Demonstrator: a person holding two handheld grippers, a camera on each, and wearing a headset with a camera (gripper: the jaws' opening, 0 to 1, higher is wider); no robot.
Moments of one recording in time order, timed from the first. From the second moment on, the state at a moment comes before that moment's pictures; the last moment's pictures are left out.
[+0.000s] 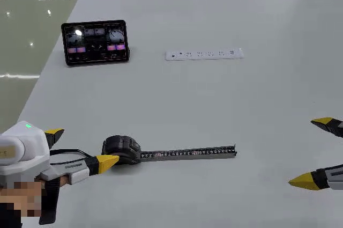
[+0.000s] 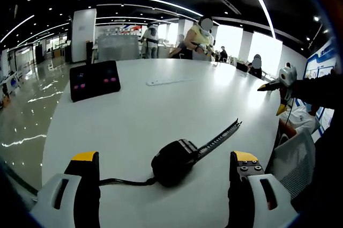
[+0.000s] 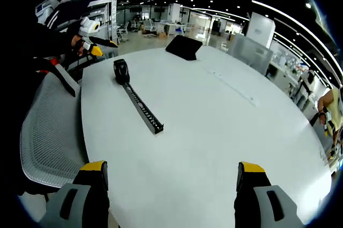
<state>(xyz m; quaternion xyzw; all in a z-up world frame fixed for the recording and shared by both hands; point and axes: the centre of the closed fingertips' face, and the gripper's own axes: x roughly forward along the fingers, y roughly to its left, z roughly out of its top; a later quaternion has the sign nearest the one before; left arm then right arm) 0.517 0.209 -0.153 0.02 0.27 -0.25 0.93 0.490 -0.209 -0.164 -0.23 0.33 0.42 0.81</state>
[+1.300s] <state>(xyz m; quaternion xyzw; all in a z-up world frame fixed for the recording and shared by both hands) 0.544 0.187 -0.176 0.03 0.27 -0.18 0.95 0.519 -0.162 -0.177 -0.31 0.35 0.51 0.72</state>
